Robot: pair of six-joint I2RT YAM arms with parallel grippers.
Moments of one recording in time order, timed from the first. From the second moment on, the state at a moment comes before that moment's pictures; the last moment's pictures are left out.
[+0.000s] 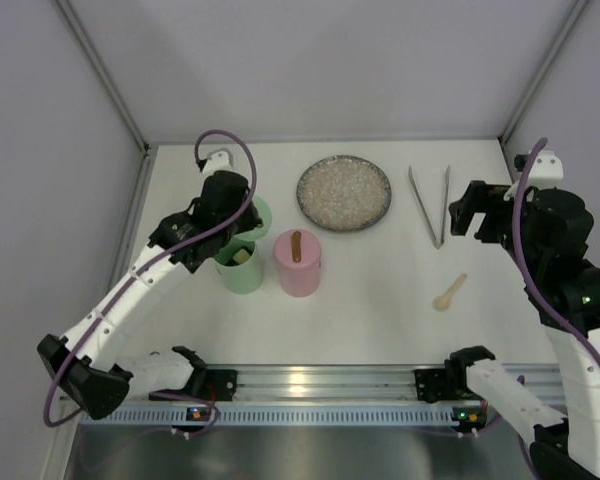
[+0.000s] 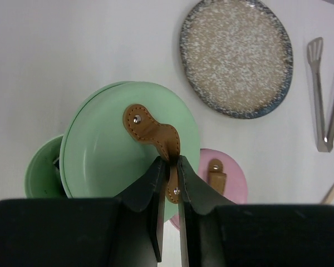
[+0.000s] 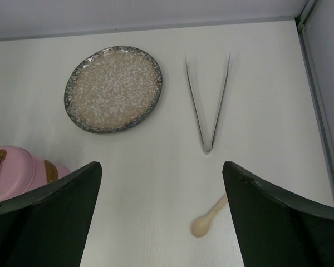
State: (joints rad) left arm -0.66 1.21 1.33 -0.72 -0.43 -0.67; right arm 0.24 0.81 1.37 -0.89 0.16 0.18
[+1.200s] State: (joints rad) left arm -0.35 0.90 0.83 -0.52 -0.12 -0.79; right arm 0.24 0.81 1.37 -0.86 0.05 0.17
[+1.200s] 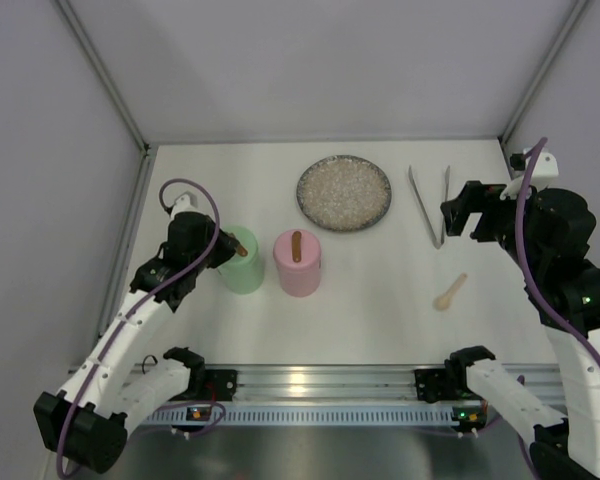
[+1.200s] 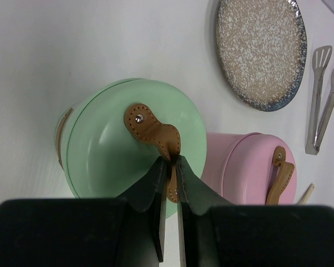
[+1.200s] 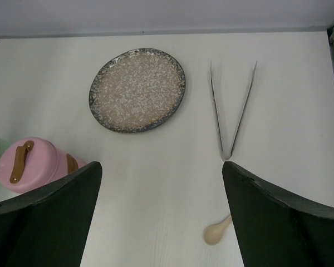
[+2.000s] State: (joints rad) left arm -0.31 0.90 0.83 -0.52 -0.14 -0.81; right arm 0.24 0.82 1.38 -0.86 0.02 0.18
